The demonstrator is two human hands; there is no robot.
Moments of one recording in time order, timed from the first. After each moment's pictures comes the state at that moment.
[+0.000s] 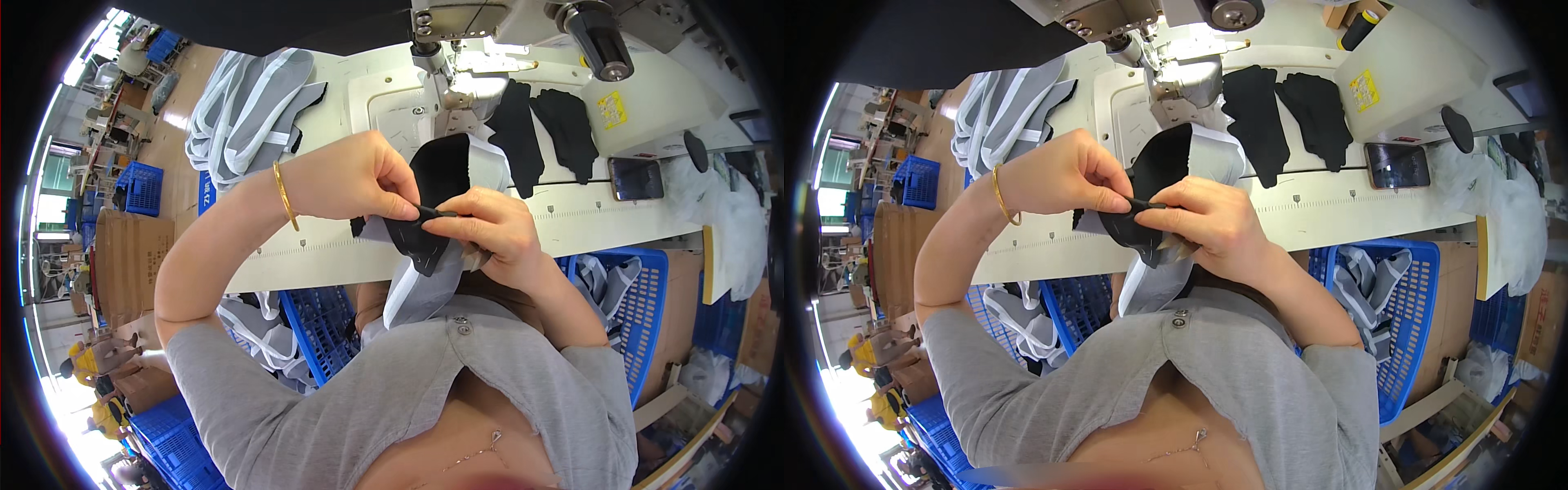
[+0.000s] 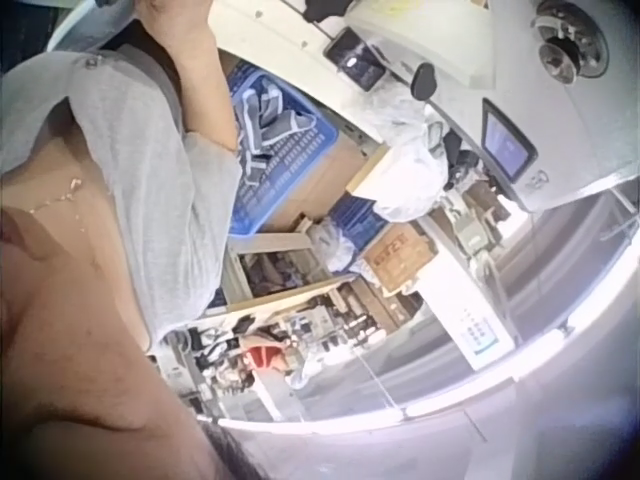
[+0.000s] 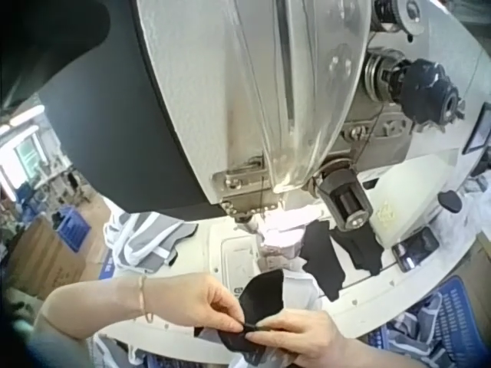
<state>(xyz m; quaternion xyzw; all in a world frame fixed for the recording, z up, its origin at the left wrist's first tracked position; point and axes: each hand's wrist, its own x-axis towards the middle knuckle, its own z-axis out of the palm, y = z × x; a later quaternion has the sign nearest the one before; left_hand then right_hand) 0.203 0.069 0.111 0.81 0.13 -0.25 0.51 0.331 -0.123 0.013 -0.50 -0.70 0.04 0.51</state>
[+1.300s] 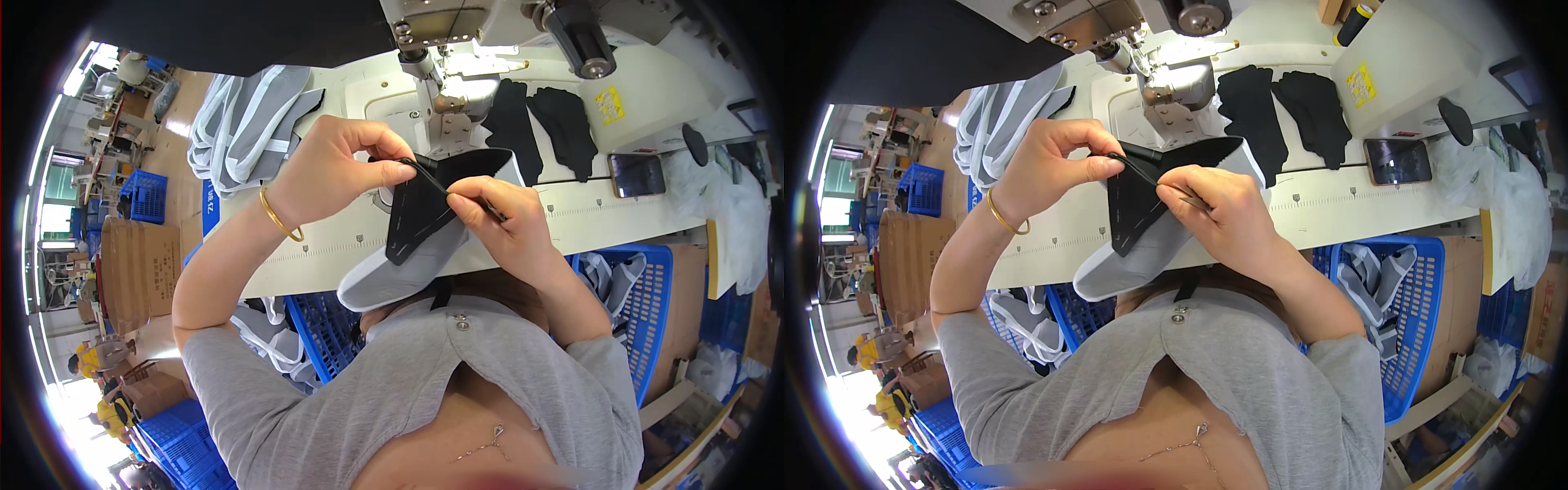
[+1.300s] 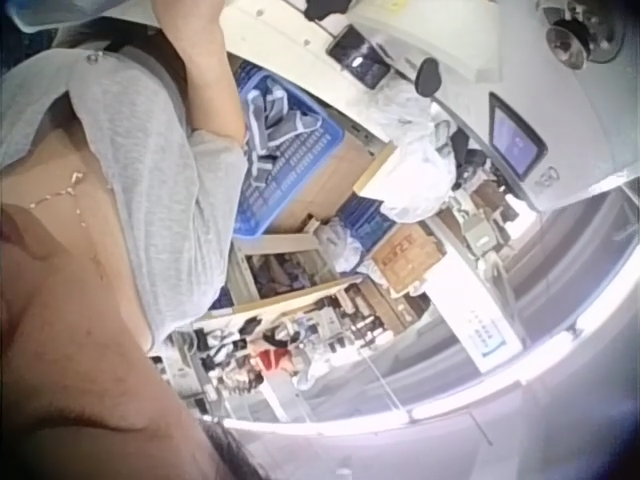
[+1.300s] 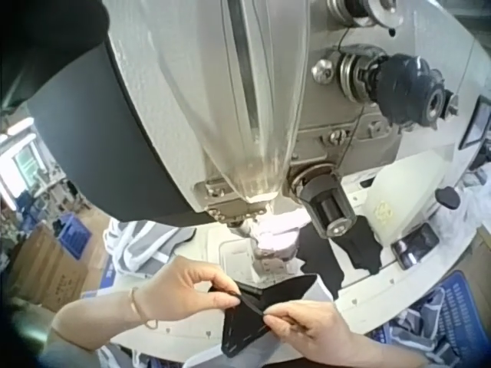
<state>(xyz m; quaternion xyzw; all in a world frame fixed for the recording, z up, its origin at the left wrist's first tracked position) 0.200 0.074 0.097 0.86 0.15 0.02 0.49 0.333 -0.125 0.032 -0.63 -0.54 0.16 0.54</state>
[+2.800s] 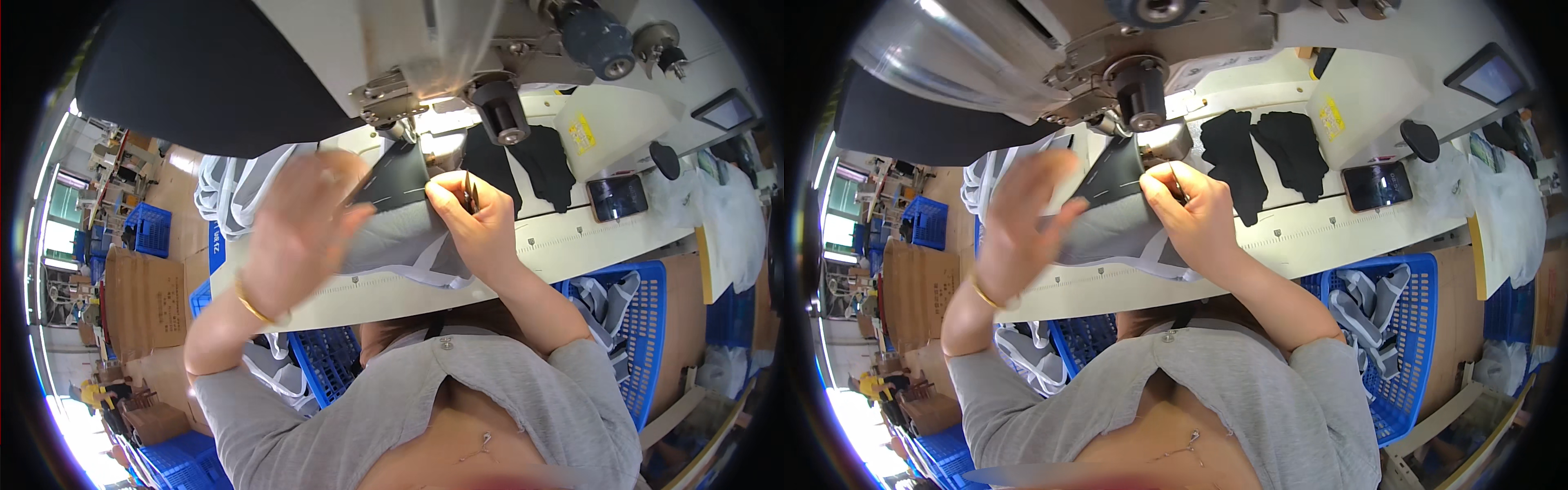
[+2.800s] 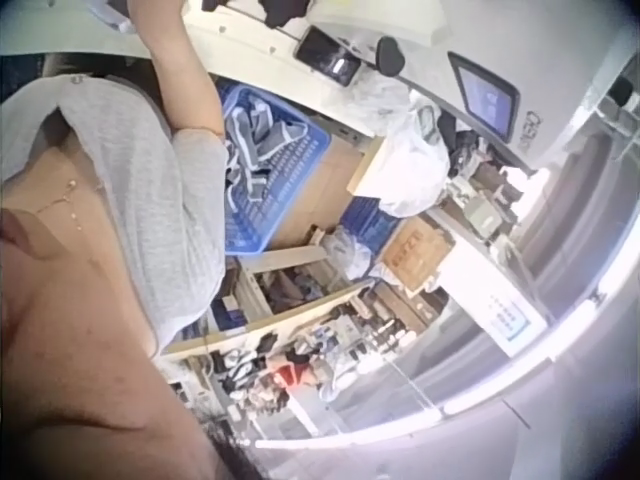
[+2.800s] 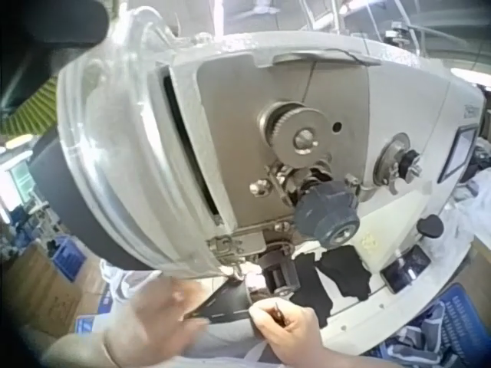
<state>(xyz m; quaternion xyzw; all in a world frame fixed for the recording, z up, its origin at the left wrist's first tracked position) 0.184 0.045 0.135 0.97 0.04 0.24 0.02 0.340 -0.091 0.041 -0.60 -0.37 0.19 0.68</state>
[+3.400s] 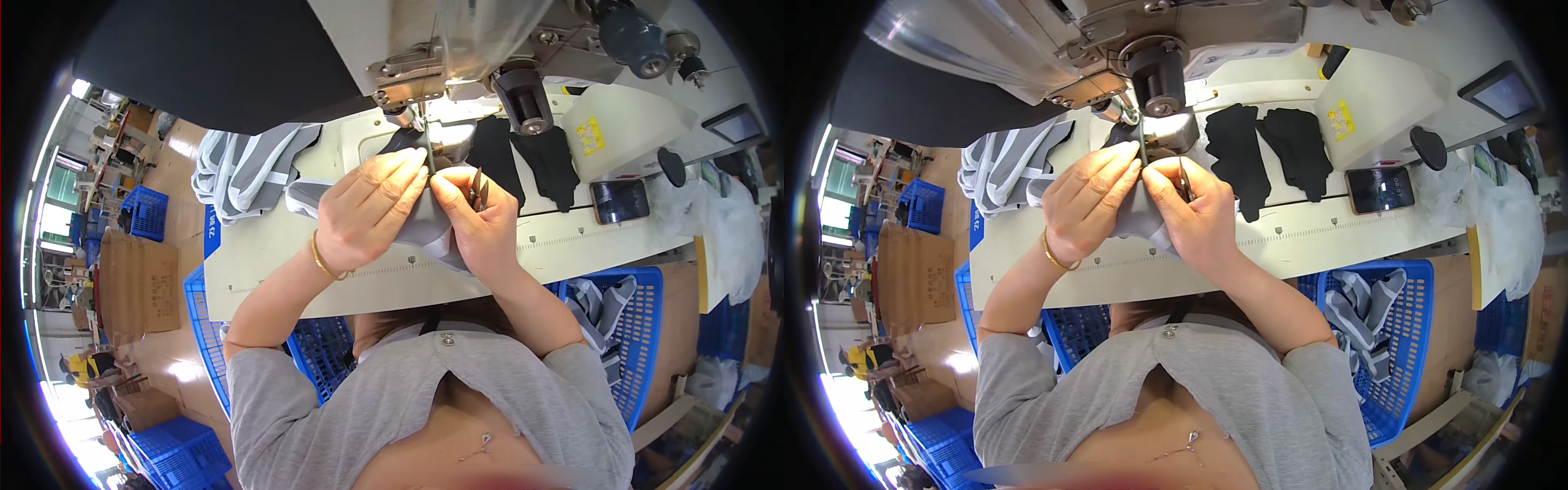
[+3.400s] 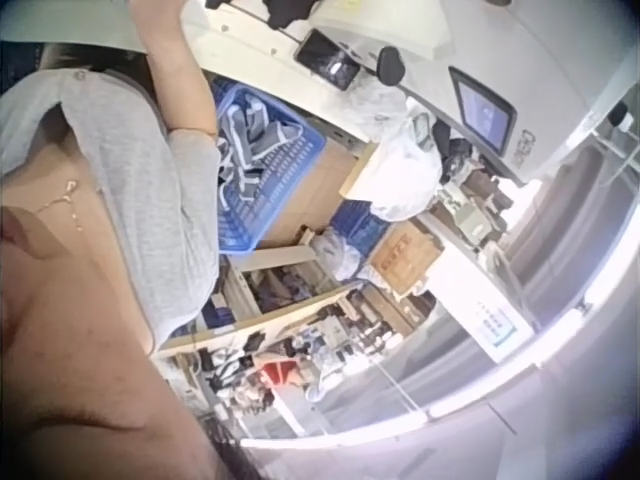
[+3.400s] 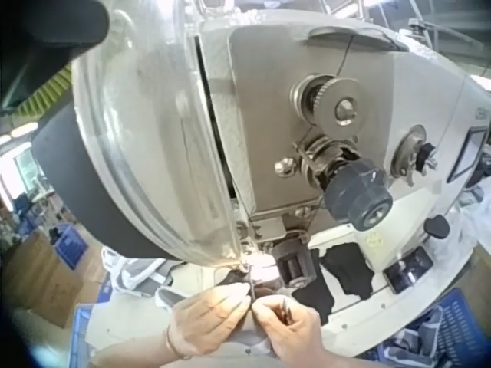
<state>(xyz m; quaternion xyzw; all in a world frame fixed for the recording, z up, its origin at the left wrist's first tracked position) 0.222 0.046 0.064 0.90 -0.12 0.42 -0.08 0.331 -0.090 0.032 -0.55 -0.35 0.20 0.73</state>
